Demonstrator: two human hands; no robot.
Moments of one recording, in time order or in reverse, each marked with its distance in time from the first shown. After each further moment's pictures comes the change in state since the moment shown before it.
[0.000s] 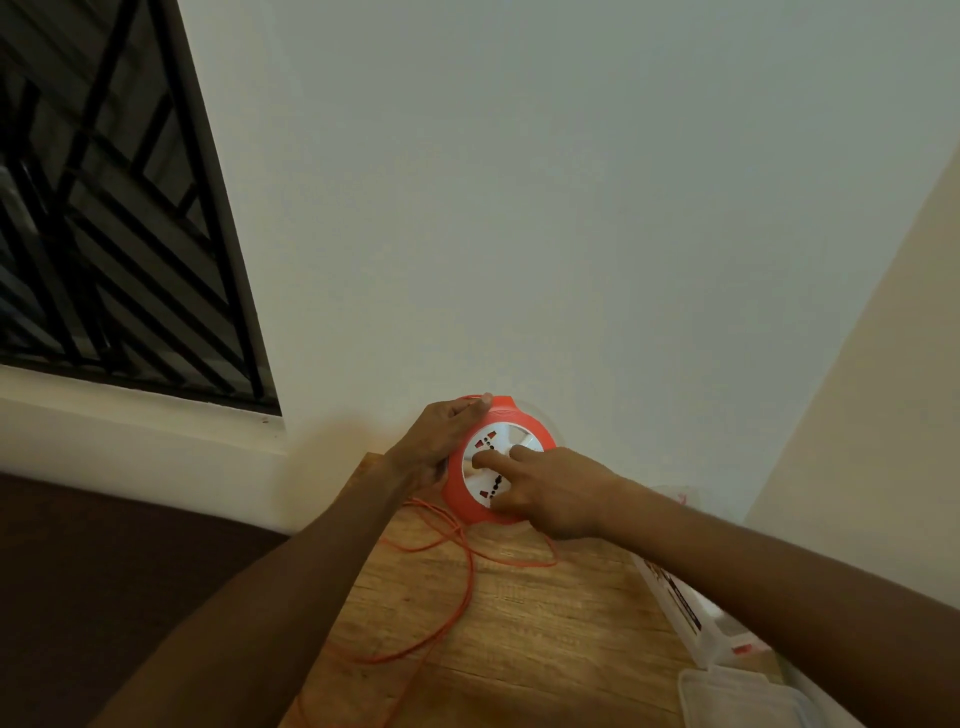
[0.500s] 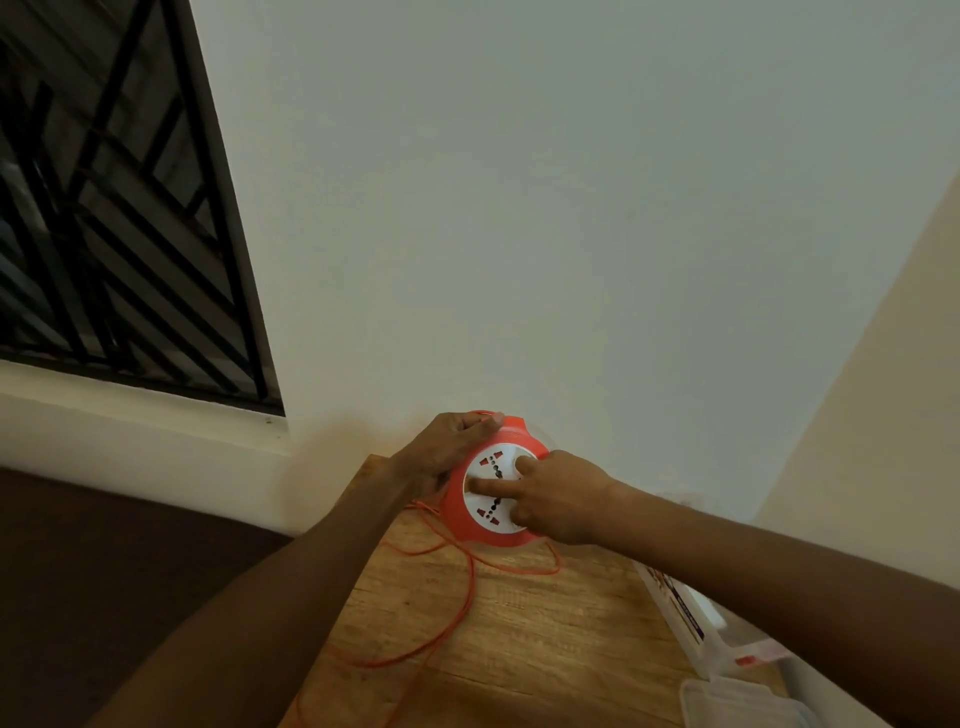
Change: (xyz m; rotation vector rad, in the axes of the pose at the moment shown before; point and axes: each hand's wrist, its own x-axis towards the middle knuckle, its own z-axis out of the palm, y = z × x) left_hand 0.002 -0.007 -0.003 0.075 -0.082 -0.065; right_hand 0.006 -0.003 -0.012 -0.176 -0.272 -0.033
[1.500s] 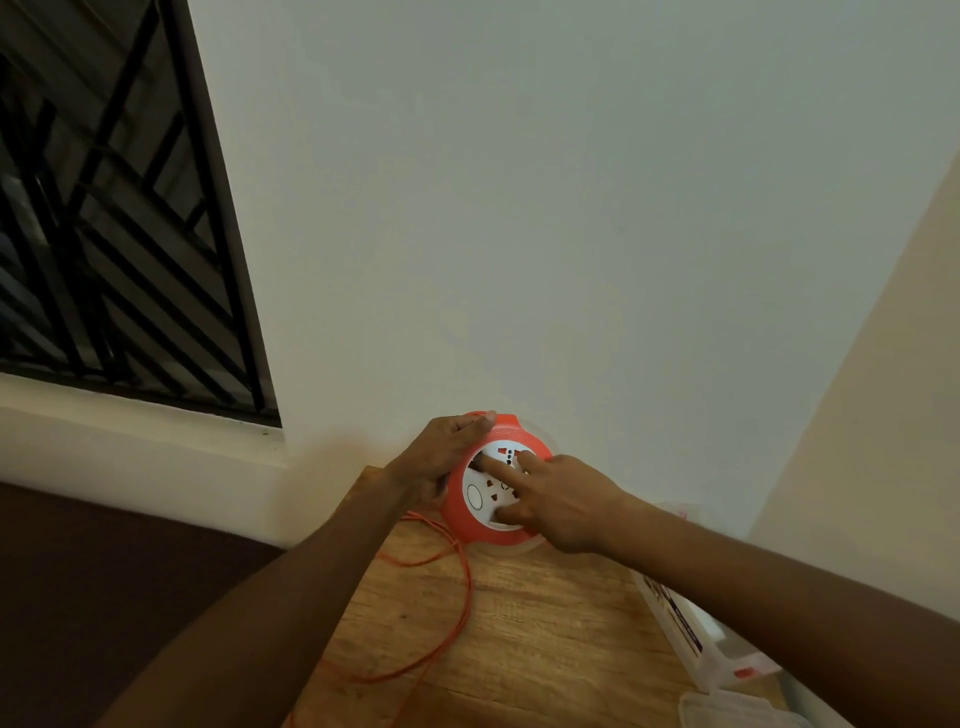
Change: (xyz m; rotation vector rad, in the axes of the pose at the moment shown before) left_hand -0.001 0.010 0.003 -0.076 0.025 0.049; right_hand -0.011 0.004 0.004 0.098 0.163 0.086
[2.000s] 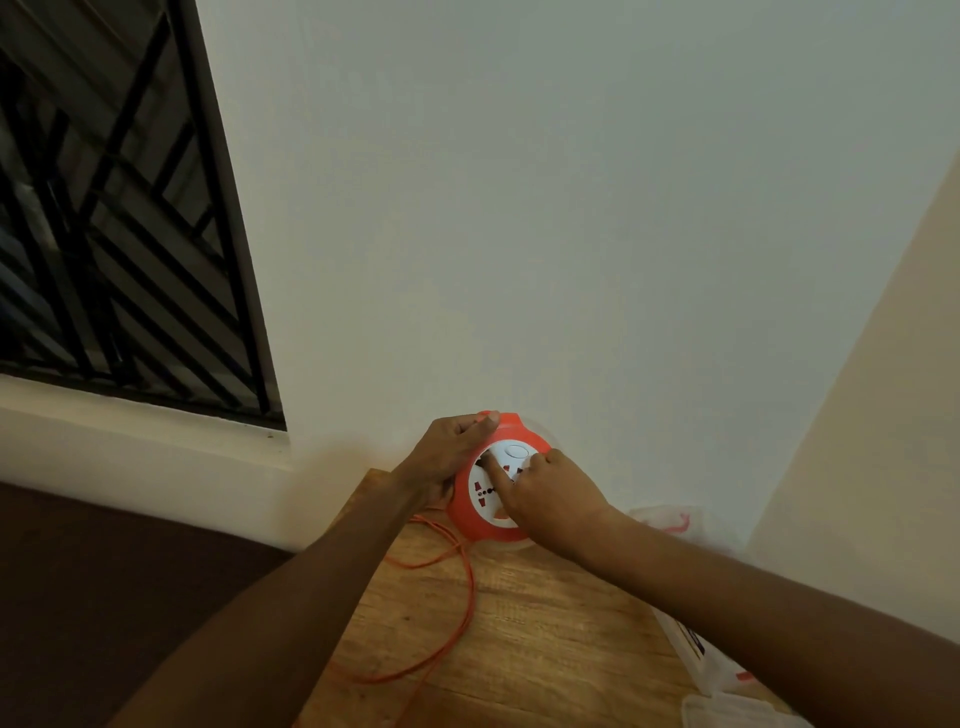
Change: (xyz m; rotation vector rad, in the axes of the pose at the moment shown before) left_hand -0.002 0.002 0.008 0.047 0.079 0.051; right_hand 0.023 -0.020 0.000 0.080 -0.063 0.350
